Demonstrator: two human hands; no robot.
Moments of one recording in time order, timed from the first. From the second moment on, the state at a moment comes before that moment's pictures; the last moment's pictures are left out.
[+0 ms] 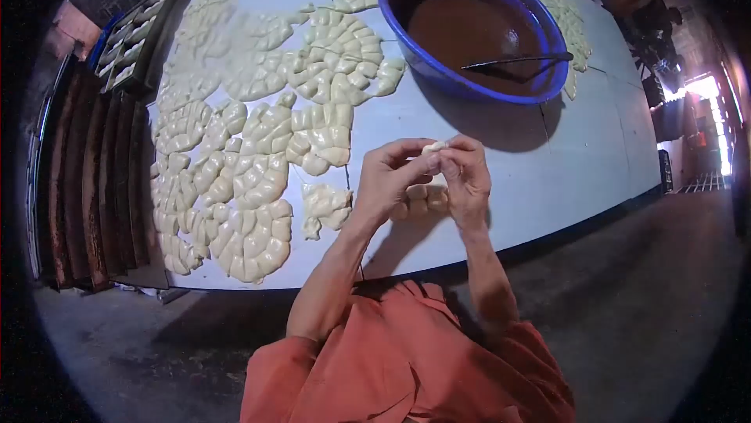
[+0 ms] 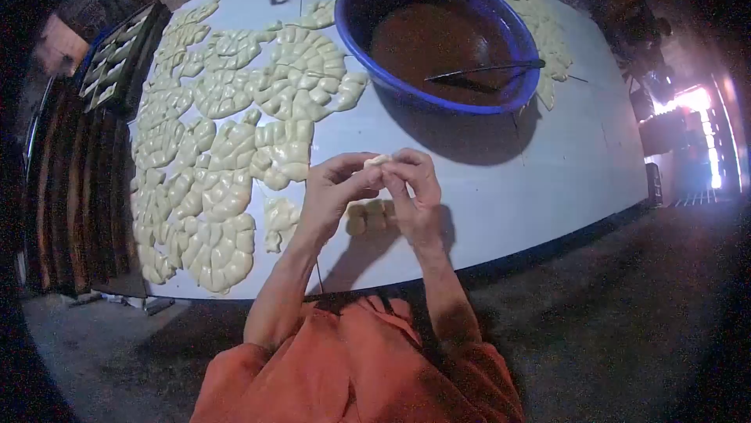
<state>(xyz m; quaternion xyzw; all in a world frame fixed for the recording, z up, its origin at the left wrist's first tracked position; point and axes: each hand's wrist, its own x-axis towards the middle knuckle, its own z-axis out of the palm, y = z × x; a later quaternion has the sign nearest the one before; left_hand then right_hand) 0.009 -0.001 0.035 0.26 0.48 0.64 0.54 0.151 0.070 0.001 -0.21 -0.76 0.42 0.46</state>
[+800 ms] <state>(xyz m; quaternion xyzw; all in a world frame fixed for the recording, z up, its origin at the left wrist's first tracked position) 0.044 0.005 -0.002 0.54 0.65 0.43 0.32 0.245 0.075 -0.002 -0.42 -0.67 0.54 0.30</state>
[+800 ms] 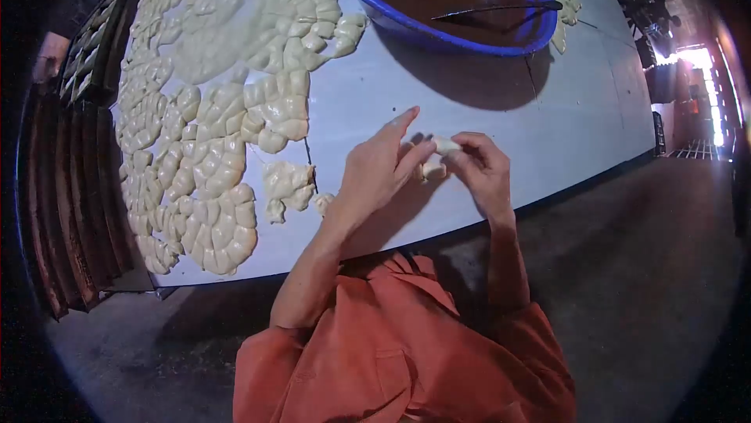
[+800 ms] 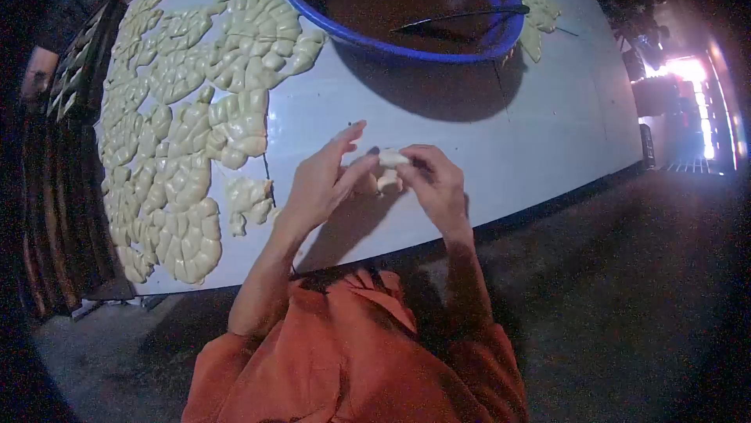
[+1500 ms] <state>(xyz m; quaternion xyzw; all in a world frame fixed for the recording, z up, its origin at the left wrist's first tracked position) 0.013 -0.022 0.010 0.71 0.67 0.15 0.12 0.256 0.094 -0.002 -0.28 -0.91 0.28 0.10</state>
